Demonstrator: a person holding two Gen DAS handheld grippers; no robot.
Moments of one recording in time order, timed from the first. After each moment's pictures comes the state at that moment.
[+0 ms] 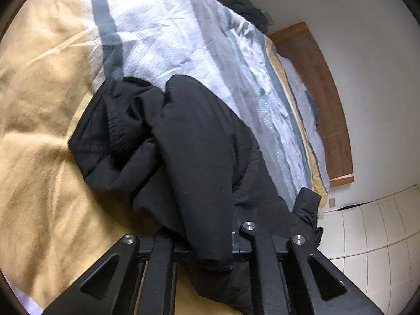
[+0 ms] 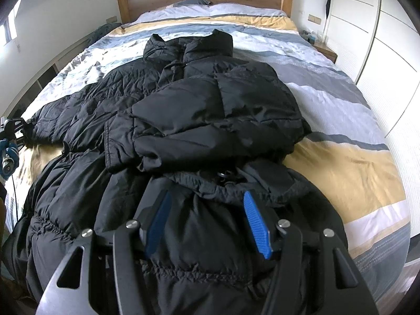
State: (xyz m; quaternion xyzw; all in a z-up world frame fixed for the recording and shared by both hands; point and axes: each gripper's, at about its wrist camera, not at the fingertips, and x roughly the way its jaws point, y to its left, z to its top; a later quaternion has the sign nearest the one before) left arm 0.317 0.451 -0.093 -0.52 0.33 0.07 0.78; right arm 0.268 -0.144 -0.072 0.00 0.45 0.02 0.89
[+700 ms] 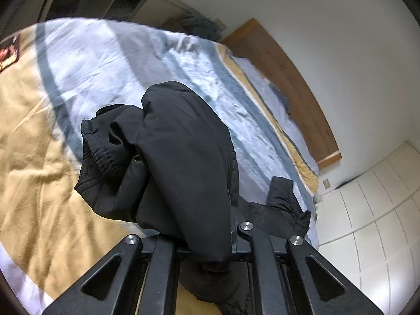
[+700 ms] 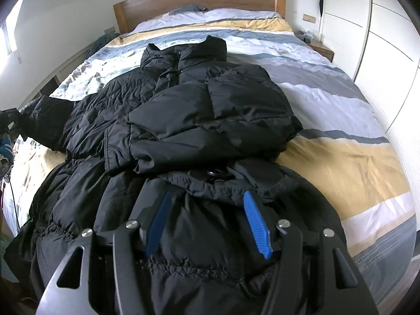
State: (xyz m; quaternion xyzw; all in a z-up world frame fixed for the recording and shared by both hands) left arm 0.324 0.396 -0.003 -0.42 0.30 0.03 0.85; right arm 0.255 -0.162 -0.068 0.03 0.43 0.02 0.90
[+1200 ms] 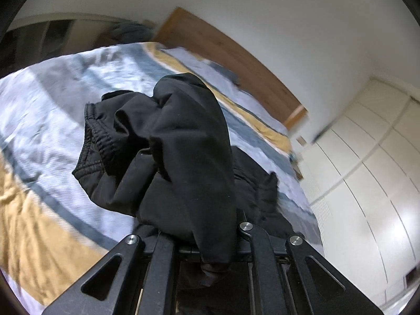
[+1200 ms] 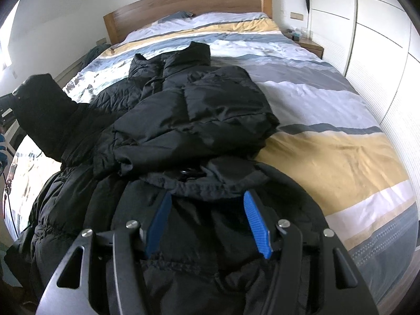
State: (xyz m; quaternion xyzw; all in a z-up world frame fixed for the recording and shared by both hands) left arm 0.339 0.269 0.063 -0.30 0.29 -0.09 0.90; right arm 0.243 -0.196 -0.068 0.06 0.42 0.01 0.91
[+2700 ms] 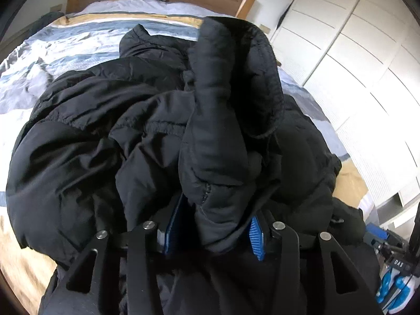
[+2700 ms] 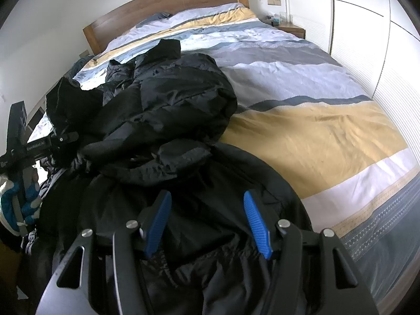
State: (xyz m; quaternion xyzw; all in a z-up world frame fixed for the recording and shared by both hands) left arm 0.338 0.018 -0.048 -0.09 0.45 -0.22 0.86; right arm 0.231 -0.251 -0.097 0.11 0.42 -0.02 0.90
